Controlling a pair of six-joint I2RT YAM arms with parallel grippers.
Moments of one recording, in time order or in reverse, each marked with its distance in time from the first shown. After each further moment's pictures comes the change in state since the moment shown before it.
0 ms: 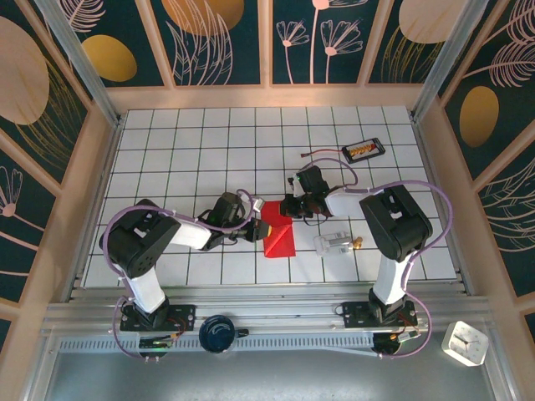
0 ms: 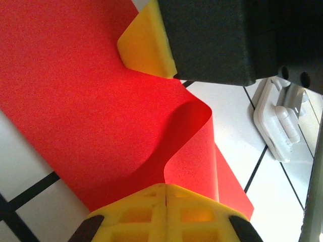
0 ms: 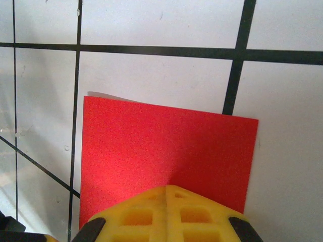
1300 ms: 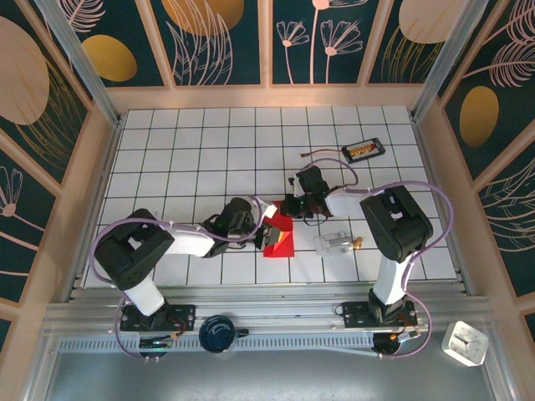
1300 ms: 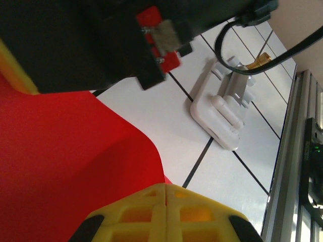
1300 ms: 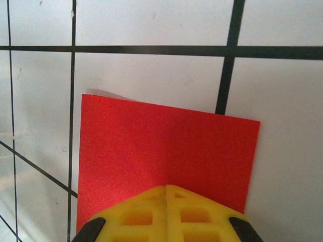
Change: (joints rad) left arm -0.126 -0.085 0.000 0.012 -0.042 0.040; right arm 0.002 -0.006 0.000 -0.010 0.012 0.014
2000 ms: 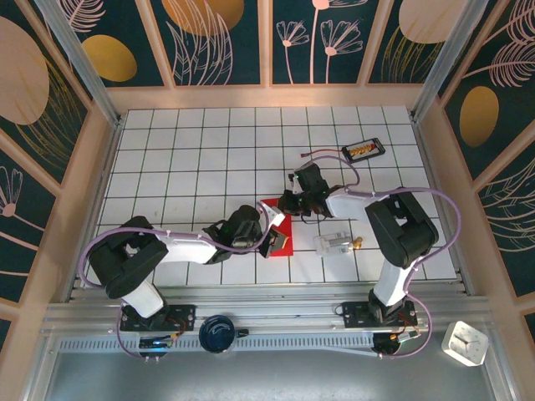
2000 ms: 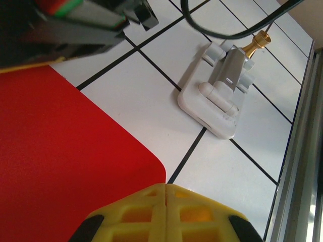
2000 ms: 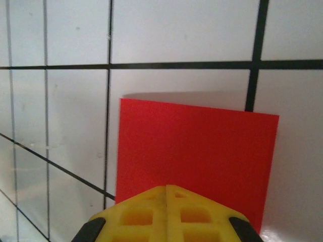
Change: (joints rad) left arm -0.116 -0.064 0.008 -0.080 -0.154 0.086; right arm 0.024 -0.051 0.006 -0.006 0.032 0.090
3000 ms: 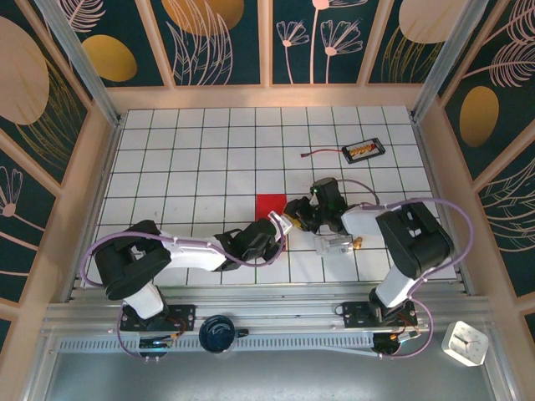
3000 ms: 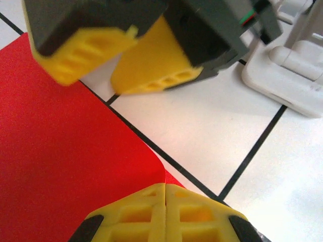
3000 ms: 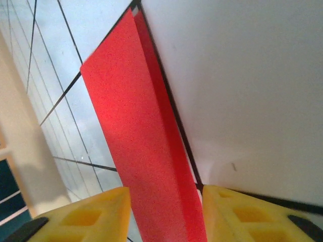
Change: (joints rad) left arm -0.146 0.019 0.064 -0.166 -0.427 0.198; right arm -0.070 -0.158 -0.277 0.233 -0.097 0.452
